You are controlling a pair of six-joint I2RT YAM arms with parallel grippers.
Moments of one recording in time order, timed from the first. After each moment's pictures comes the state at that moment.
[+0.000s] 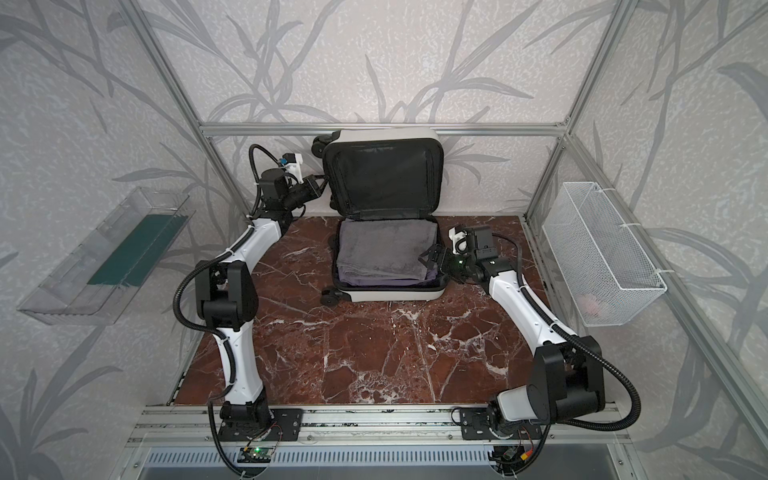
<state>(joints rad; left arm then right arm) -0.05 2.11 1.82 0.20 0.54 -0.58 0.20 1.42 1.11 -0.45 -0.52 0.60</state>
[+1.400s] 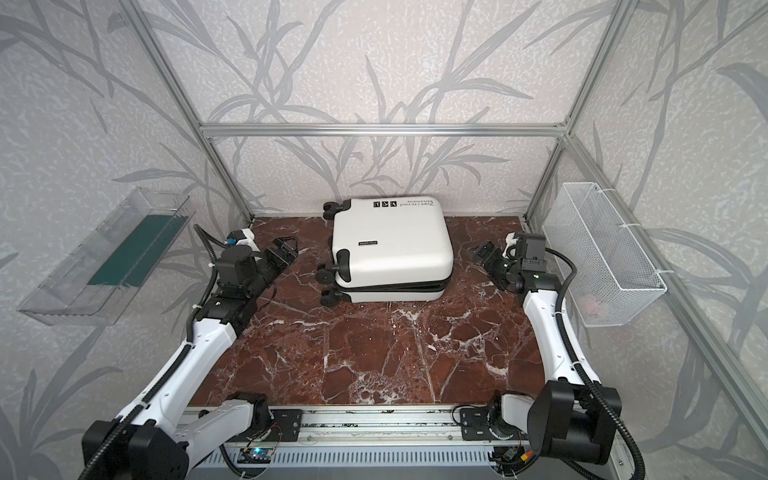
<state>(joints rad) -0.10 1.10 0.86 -0.07 0.08 -0.81 -0.13 1.24 1.02 -0.50 -0.49 0.70</state>
